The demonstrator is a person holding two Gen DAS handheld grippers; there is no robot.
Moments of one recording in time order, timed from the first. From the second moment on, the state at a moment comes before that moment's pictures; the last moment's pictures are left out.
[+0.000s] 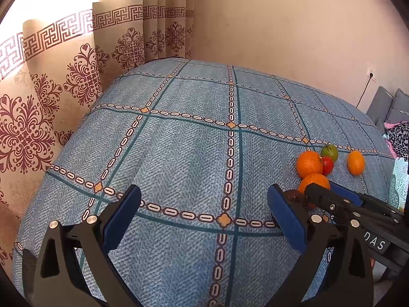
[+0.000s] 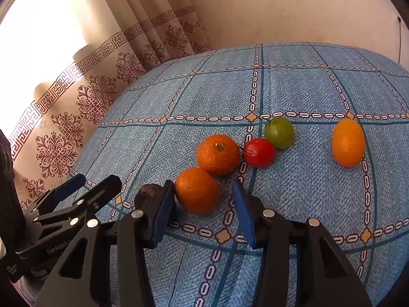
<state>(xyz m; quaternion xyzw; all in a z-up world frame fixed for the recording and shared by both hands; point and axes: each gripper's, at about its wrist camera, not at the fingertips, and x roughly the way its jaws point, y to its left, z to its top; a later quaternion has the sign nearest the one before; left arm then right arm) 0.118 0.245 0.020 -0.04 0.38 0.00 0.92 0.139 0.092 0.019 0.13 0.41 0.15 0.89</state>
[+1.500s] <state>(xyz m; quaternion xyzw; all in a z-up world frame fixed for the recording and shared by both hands) 0.122 0.183 0.004 0.00 0.42 -0.14 0.90 0.080 0.035 0.019 0.10 0.38 0.07 0.92</state>
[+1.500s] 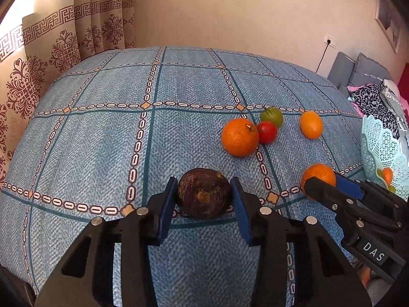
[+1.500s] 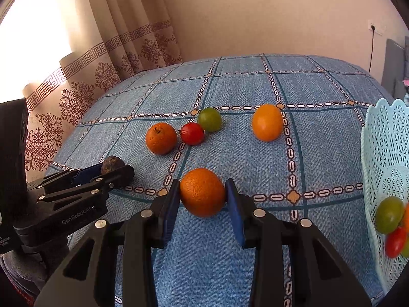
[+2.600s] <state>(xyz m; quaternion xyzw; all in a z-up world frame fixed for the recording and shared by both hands) 0.060 0.154 0.063 0.03 0.34 -0.15 0.93 0.008 -0.007 0.069 0.15 0.31 0.06 0.94</state>
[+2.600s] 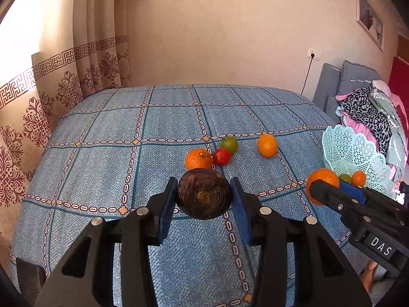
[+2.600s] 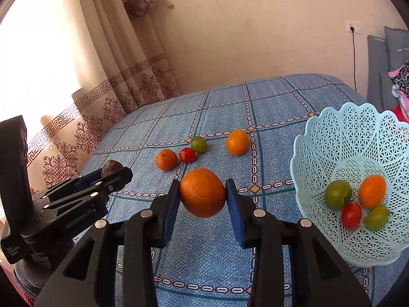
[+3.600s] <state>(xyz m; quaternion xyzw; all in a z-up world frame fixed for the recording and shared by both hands) 0.019 0.019 0.094 0.06 0.31 -0.27 0.91 -0.076 -0.173 0.078 0.22 0.23 -0.13 0.94</state>
